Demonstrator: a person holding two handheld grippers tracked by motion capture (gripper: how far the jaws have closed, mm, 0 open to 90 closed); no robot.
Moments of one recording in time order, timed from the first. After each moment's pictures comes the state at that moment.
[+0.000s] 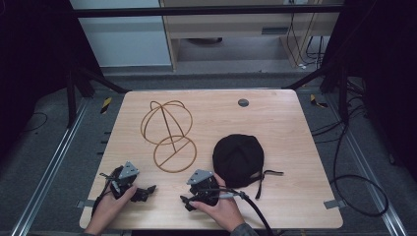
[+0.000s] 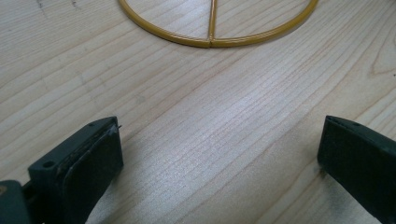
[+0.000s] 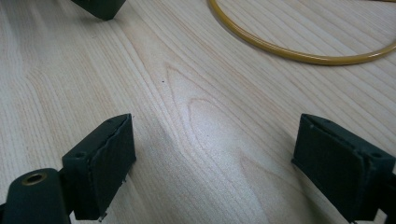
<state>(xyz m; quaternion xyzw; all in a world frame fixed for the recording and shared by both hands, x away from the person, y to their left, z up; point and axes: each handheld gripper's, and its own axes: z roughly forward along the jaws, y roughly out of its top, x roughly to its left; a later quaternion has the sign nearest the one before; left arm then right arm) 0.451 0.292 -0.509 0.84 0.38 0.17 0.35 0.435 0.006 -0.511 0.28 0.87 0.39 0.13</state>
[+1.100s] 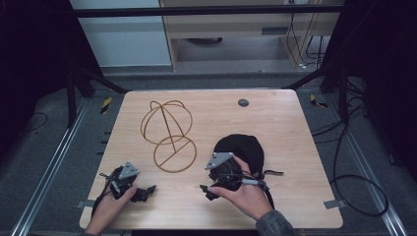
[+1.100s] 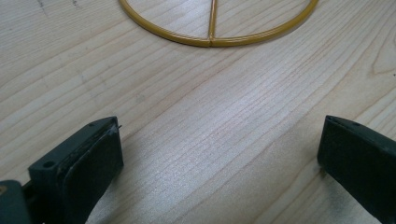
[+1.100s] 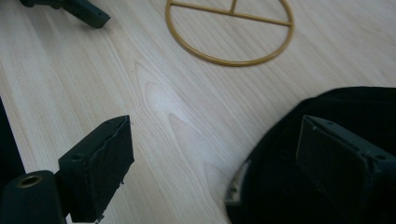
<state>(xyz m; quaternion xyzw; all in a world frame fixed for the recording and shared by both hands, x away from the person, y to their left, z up) 0.450 0.292 -0.509 0.84 0.39 0.17 0.35 0.439 -0.055 -0.422 0.27 0.89 0.34 0.14</state>
